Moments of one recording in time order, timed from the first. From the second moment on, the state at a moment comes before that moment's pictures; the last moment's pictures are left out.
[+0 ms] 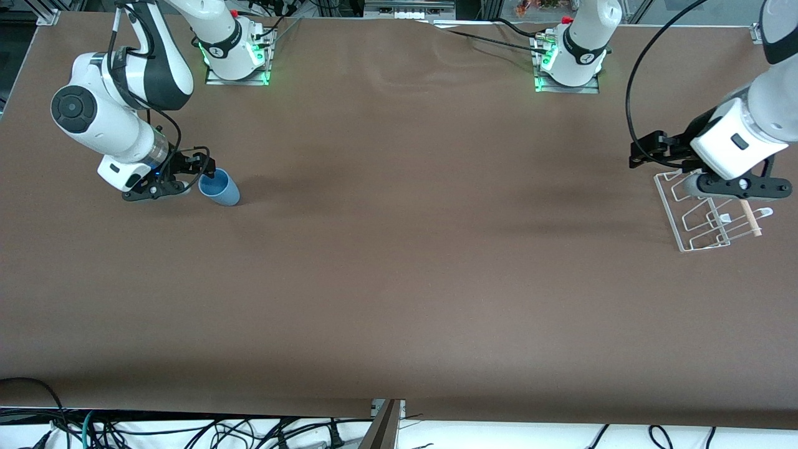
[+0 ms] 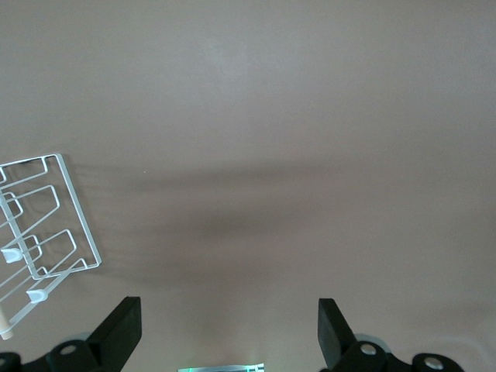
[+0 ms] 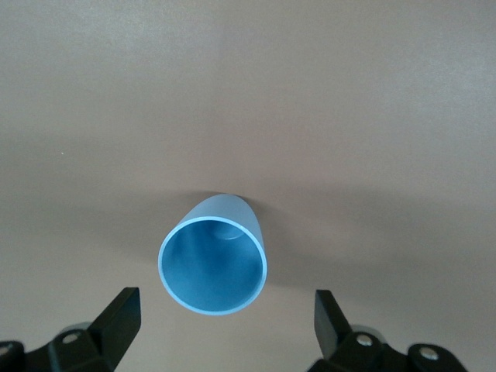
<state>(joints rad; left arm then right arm) -0.11 0.16 0.00 -1.43 -0.06 1.42 -0.07 0.12 0.01 -0.05 -2.31 0.00 2.21 -0.11</state>
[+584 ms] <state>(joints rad) -0.12 0.20 -0.01 -1.43 -0.07 1.41 0.19 0.12 0.04 -0.07 -2.32 -0.01 2.27 -0.11</state>
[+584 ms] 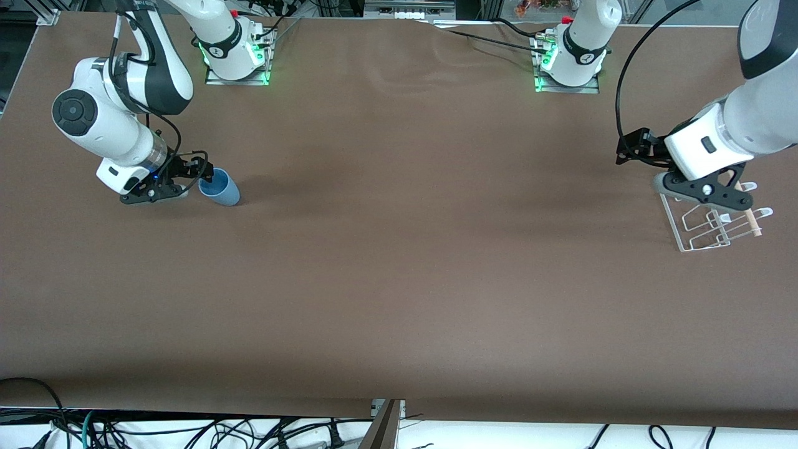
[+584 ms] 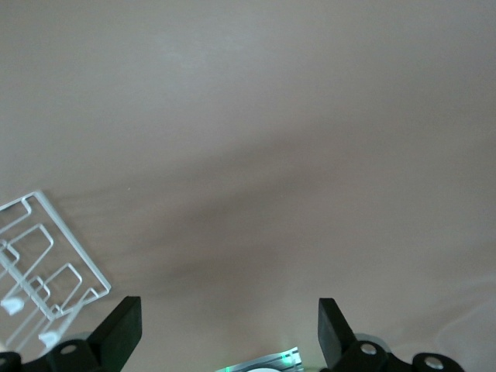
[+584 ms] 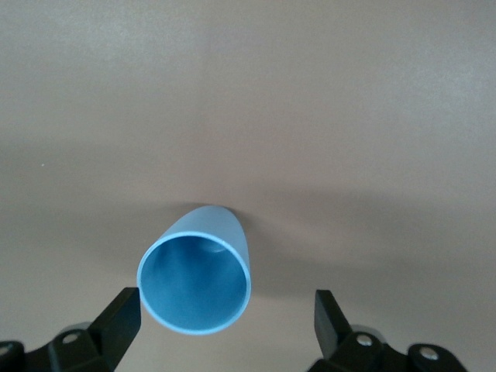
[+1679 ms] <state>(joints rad) -0.11 0.26 0.00 -1.44 -0.08 1.50 0.68 0.12 0.20 -0.09 -2.39 -0.01 2.47 -0.11</state>
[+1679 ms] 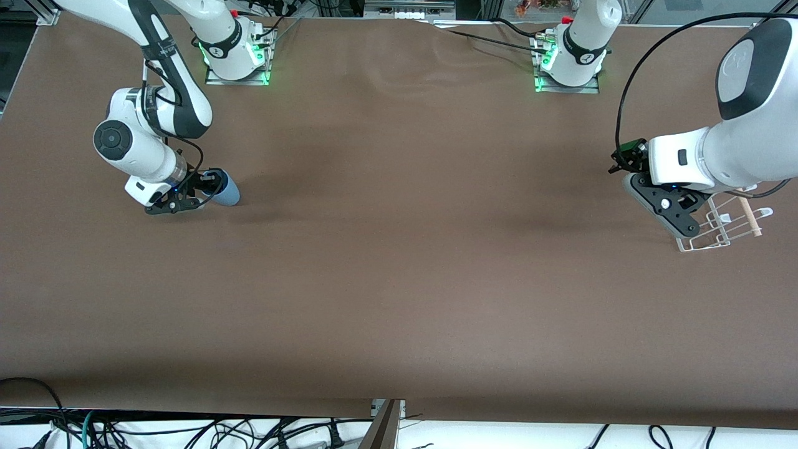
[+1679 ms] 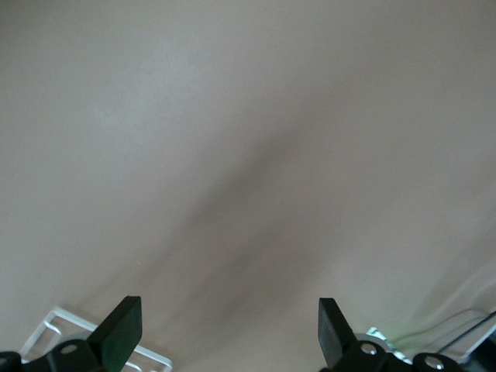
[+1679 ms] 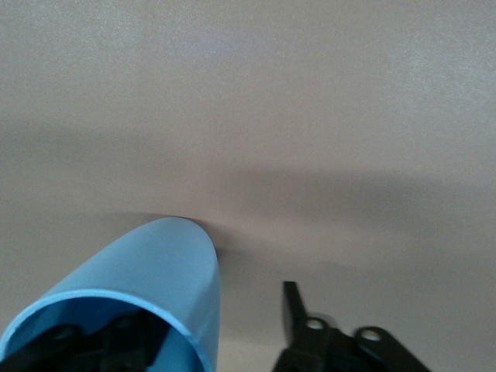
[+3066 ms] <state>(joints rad) -0.11 0.28 -0.01 -1.49 -0.54 1.66 1.05 0.28 0.23 -0.06 -1.89 0.45 1.78 0.30</state>
